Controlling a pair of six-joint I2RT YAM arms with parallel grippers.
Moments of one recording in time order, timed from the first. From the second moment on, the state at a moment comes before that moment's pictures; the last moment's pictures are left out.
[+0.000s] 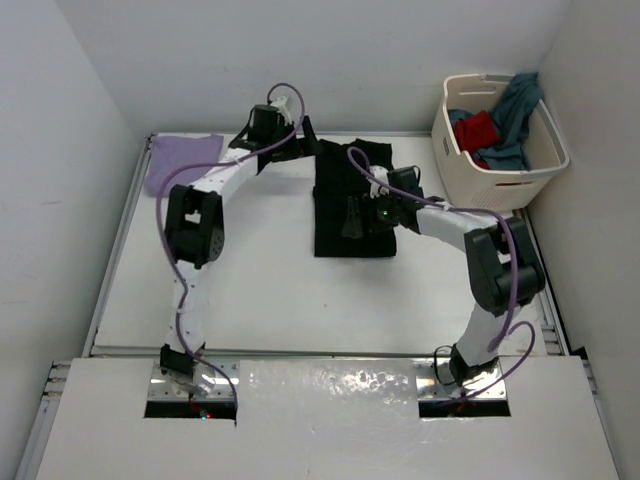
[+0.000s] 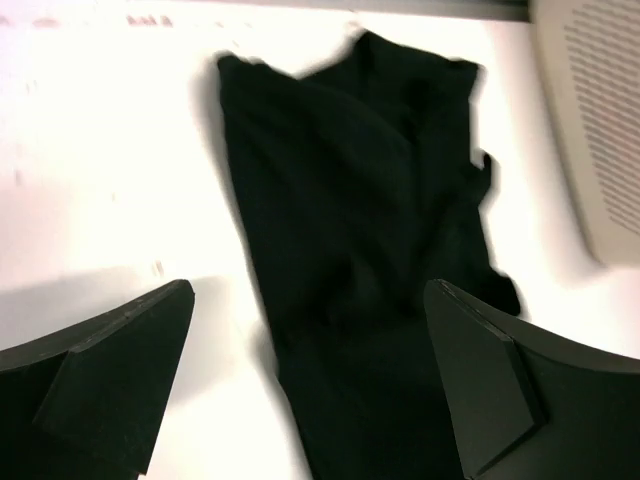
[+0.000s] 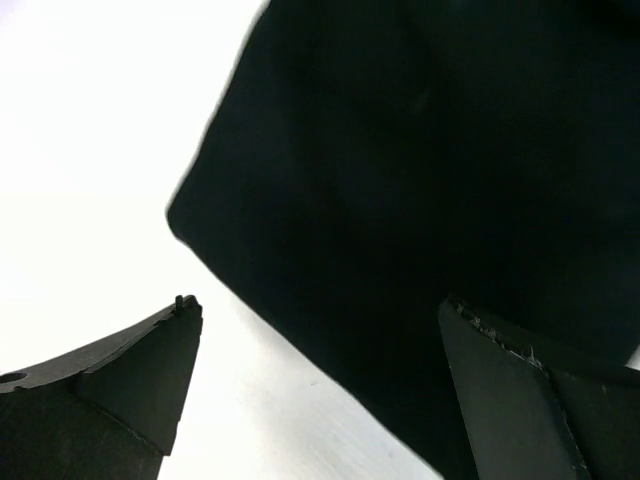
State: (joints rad) left arm -0.28 2.37 2.03 -0.20 0.29 -0.43; right arm 0.32 1.82 1.04 -0.07 -0.46 0.11
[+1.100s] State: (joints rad) left arm -0.55 1.79 0.99 -0.08 0.21 -0.57; right arm 0.23 1.51 0.59 0.04 -0.10 0.46
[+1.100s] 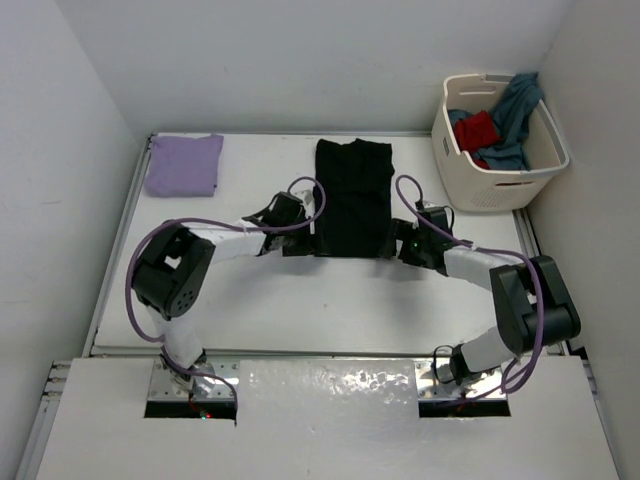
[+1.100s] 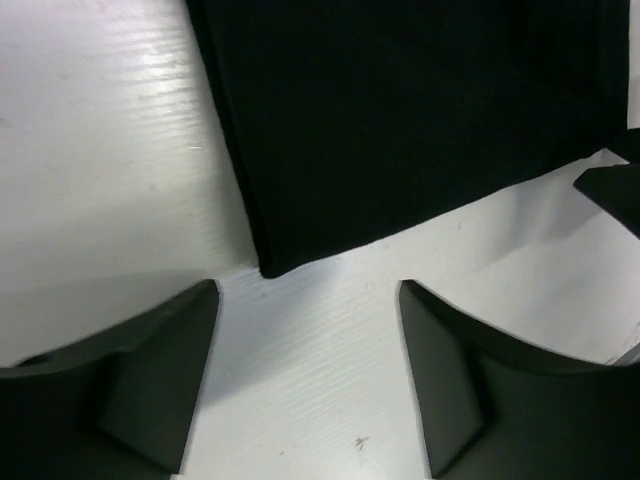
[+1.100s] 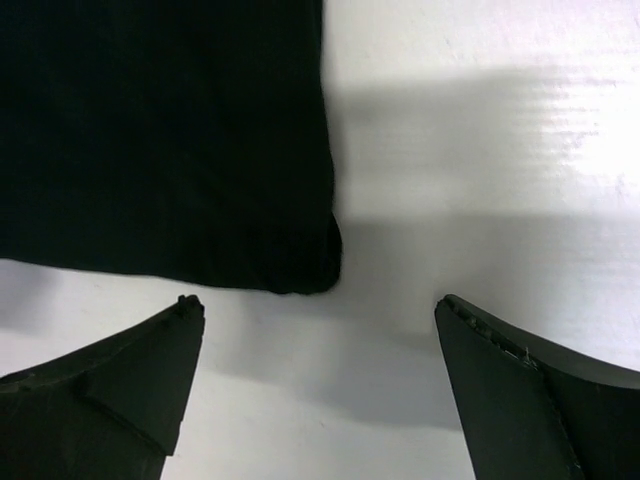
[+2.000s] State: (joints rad) left arm -0.58 1.90 1.00 0.07 0.21 -0.60; right arm 0.18 1.54 0.49 0.29 -0.15 0.58
